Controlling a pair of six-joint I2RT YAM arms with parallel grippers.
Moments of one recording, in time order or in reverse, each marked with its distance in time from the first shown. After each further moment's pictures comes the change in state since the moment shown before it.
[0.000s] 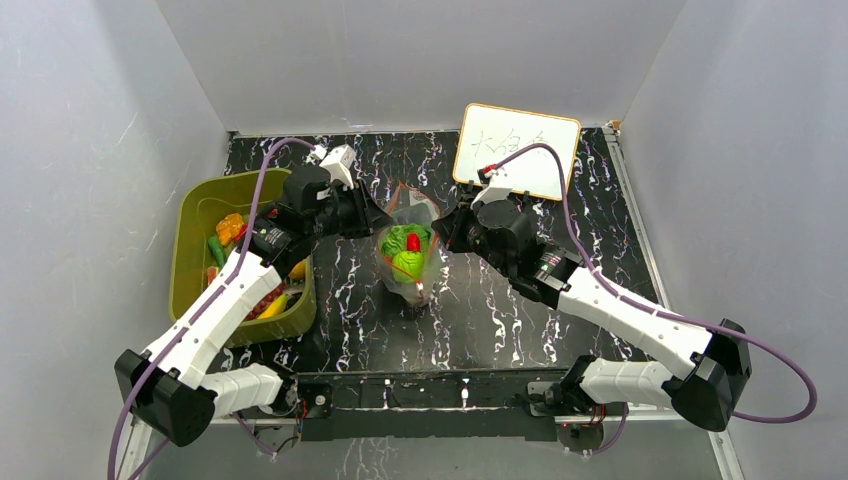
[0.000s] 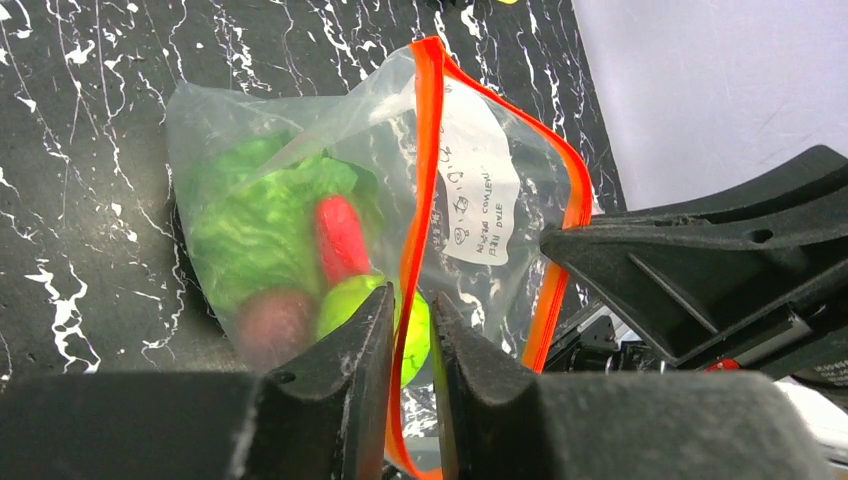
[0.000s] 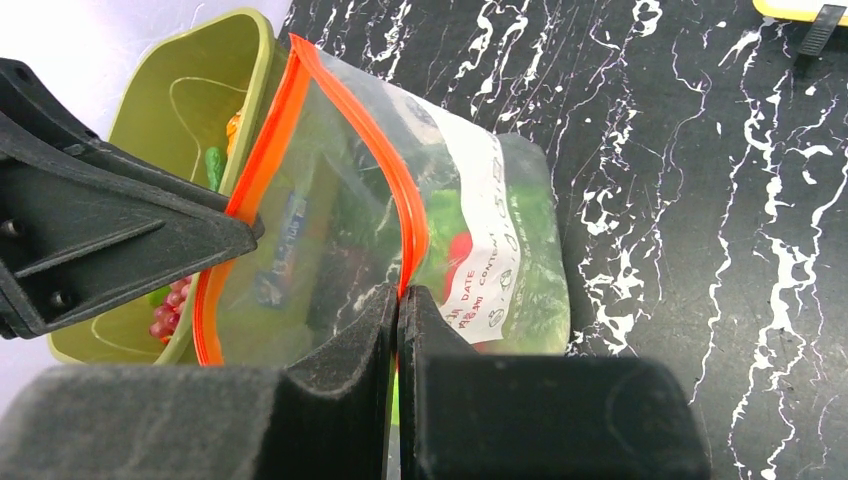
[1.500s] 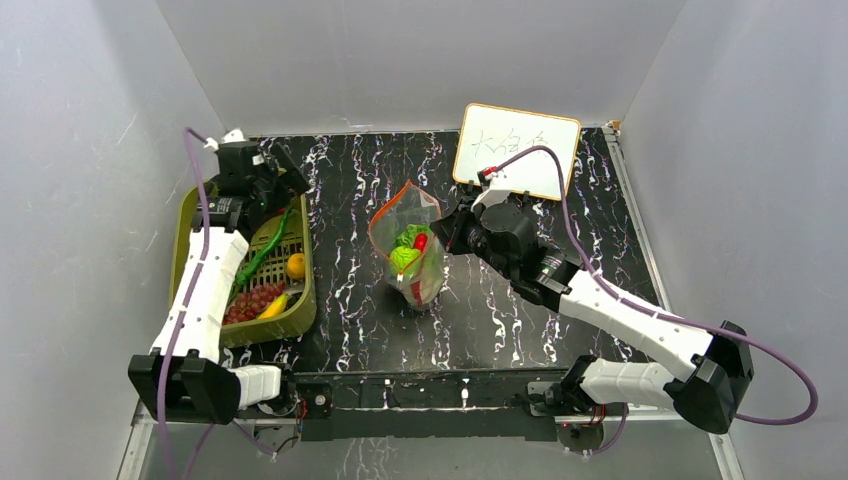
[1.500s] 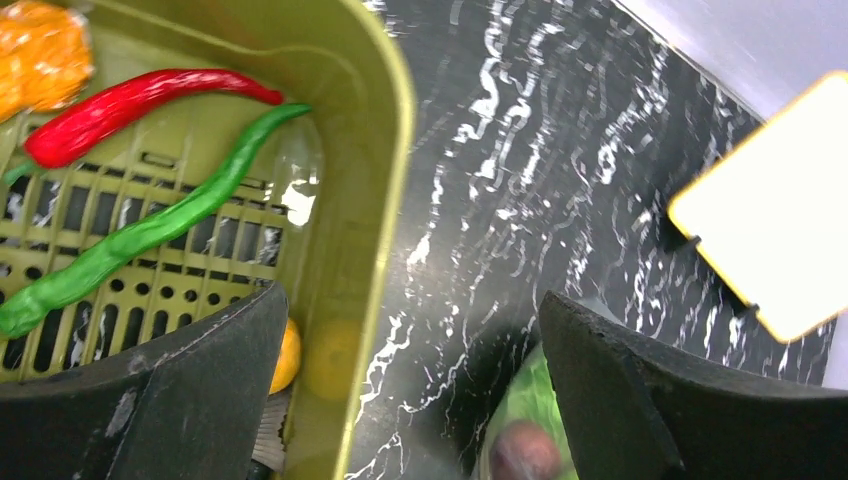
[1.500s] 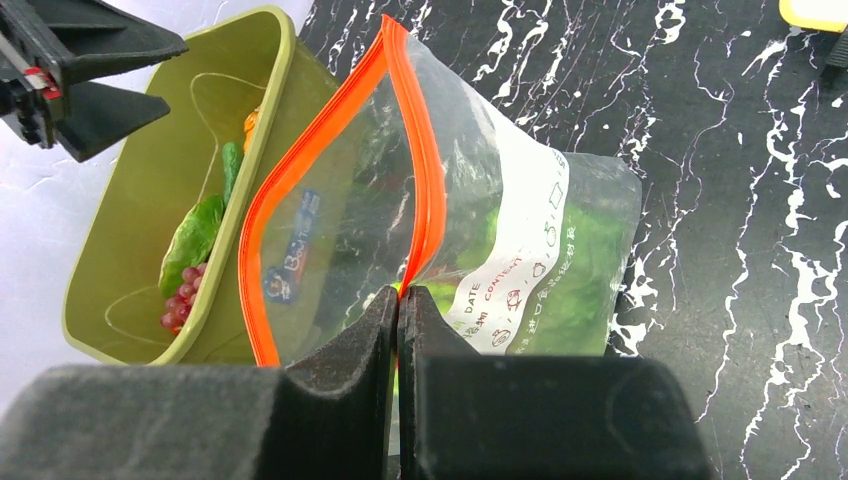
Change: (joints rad) left arm 0.415 0.079 0.157 -0.220 -0.369 0.024; right arm 0.000 -0.011 -0.033 0.058 -0.034 -0.014
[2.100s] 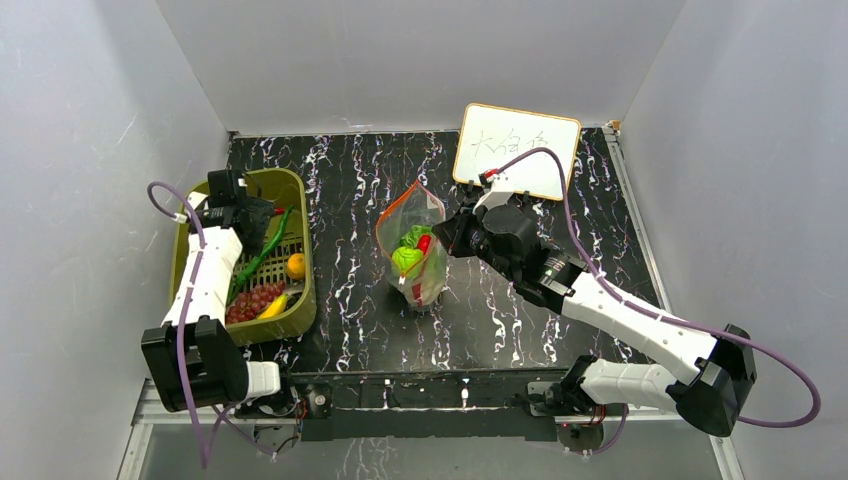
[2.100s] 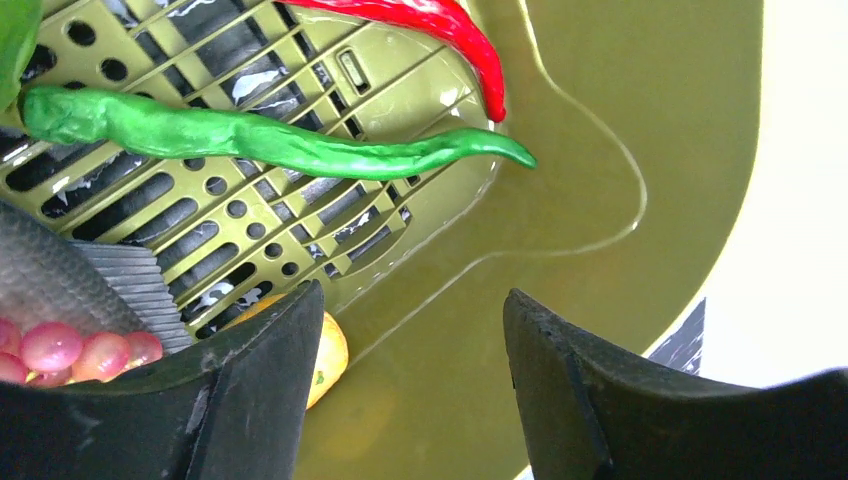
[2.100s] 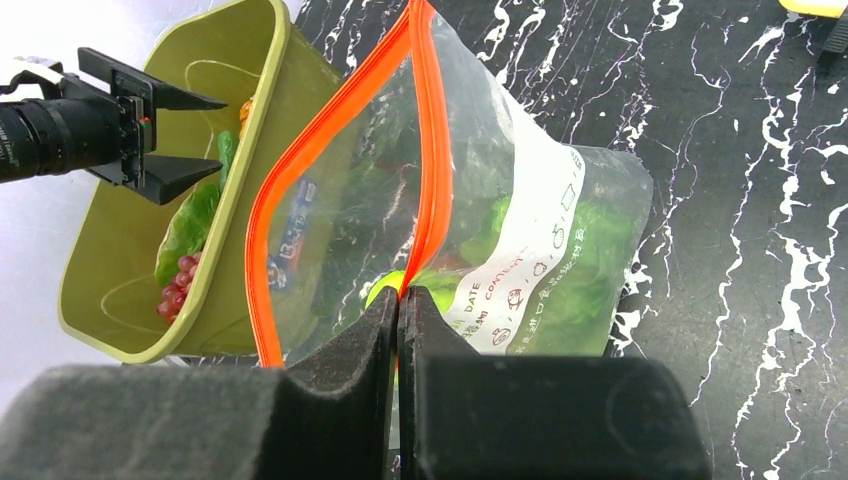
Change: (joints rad) left arm 0.252 0.071 -0.216 0.000 -0.074 -0.536; right arm 0.000 -0.023 -0.011 -0.022 -0.011 0.000
